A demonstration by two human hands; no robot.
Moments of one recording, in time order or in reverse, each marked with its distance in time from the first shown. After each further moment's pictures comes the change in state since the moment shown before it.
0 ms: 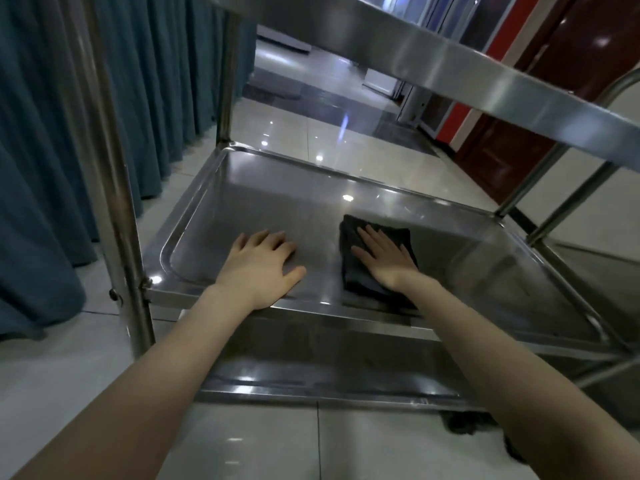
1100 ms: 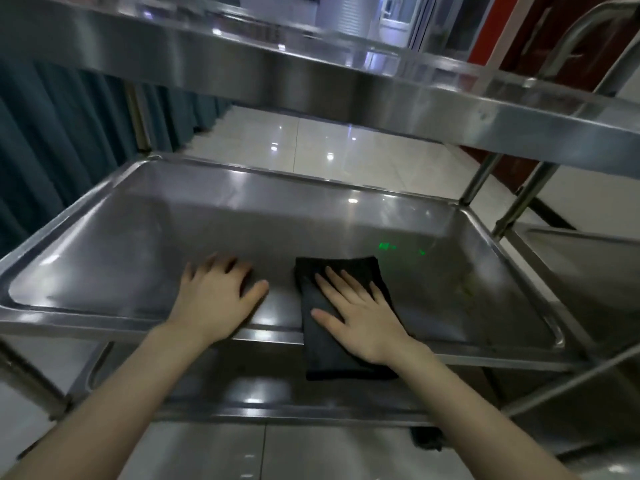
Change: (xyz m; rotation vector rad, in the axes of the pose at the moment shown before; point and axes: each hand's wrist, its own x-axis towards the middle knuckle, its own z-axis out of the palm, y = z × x) left_hand 0.021 0.153 0.025 0.097 0.027 -0.213; right_hand -0.080 0.135 0.022 0.049 0.051 -0.273
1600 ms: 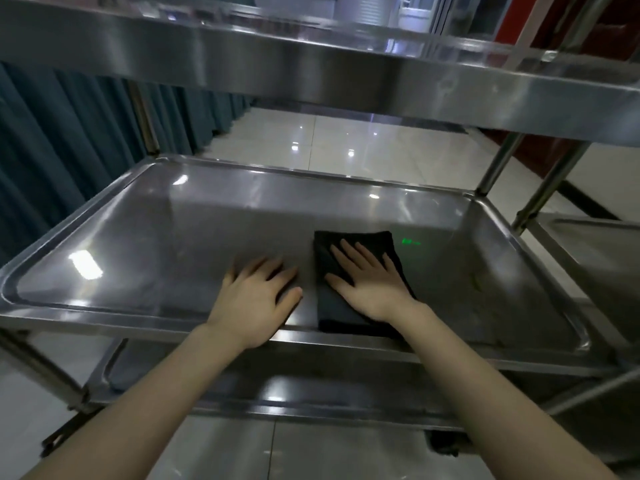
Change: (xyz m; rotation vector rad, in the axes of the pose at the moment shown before) left_hand 0.000 0.051 0.023 0.074 -0.001 0.140; right_hand 0.049 0.052 -0.010 0.013 0.006 0.032
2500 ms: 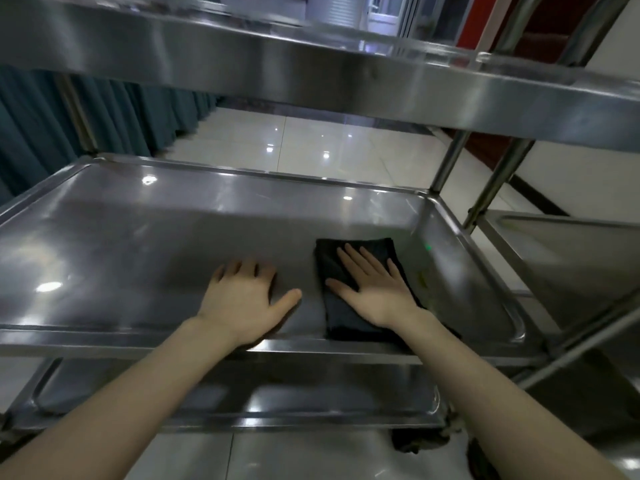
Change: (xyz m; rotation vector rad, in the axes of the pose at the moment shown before) left_hand 0.025 0.069 -0.001 -0.009 -0.028 -0.024; right_hand -0.042 0.071 -0.024 -0.005 0.009 0.128
